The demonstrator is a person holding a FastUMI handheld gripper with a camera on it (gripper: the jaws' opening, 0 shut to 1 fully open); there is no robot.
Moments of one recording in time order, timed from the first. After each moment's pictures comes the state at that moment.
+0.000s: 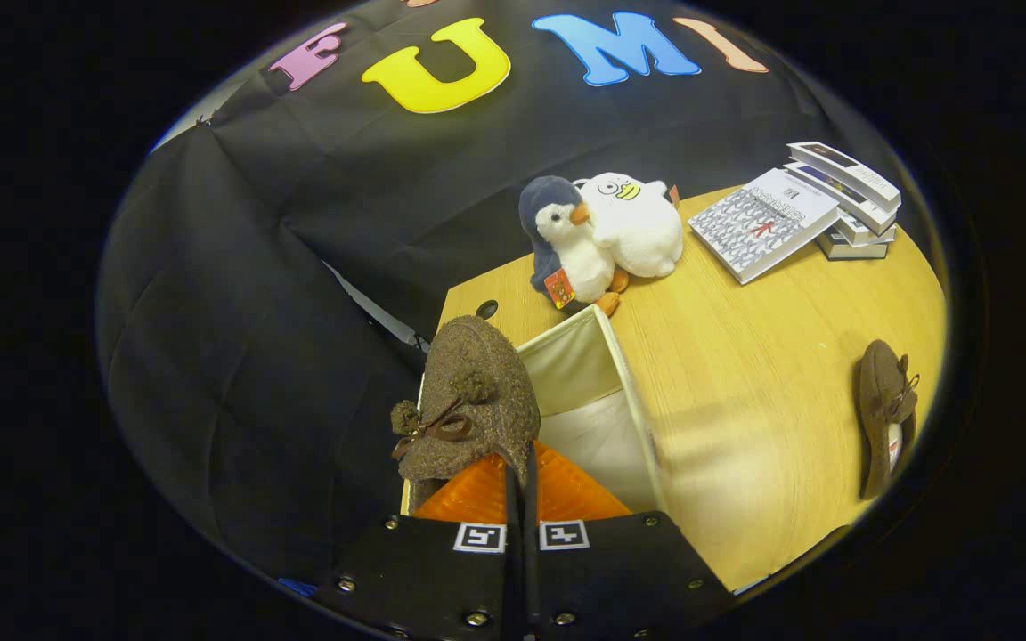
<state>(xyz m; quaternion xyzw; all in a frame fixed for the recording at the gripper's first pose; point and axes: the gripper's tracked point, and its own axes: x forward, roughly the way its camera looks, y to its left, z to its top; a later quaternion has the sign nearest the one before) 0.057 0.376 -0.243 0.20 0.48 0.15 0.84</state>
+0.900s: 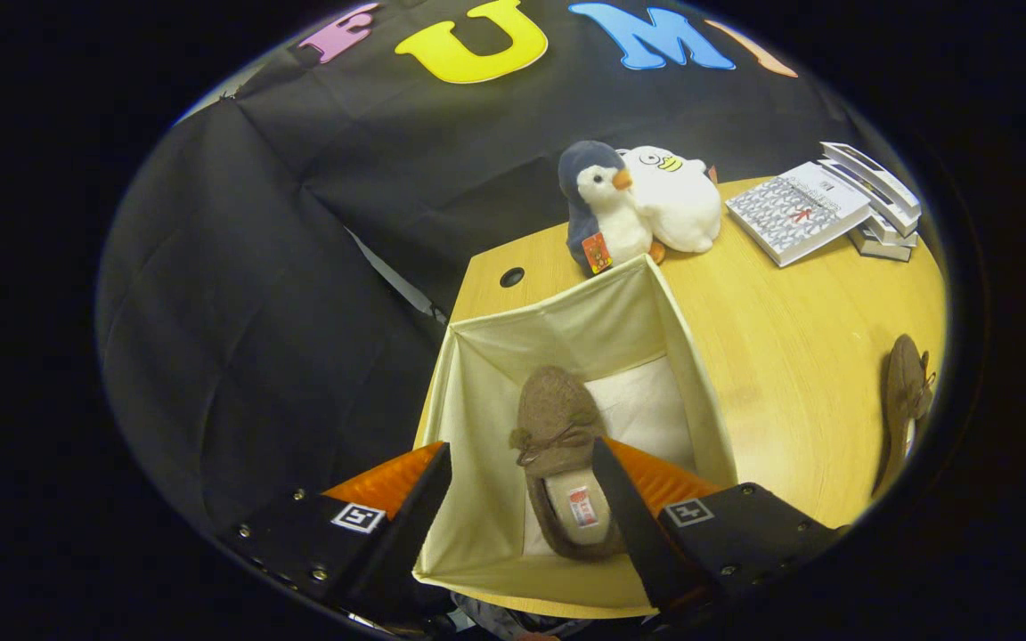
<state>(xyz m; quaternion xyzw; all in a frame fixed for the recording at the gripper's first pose) 0.042 0.389 -0.248 0.17 0.48 0.20 0.84</state>
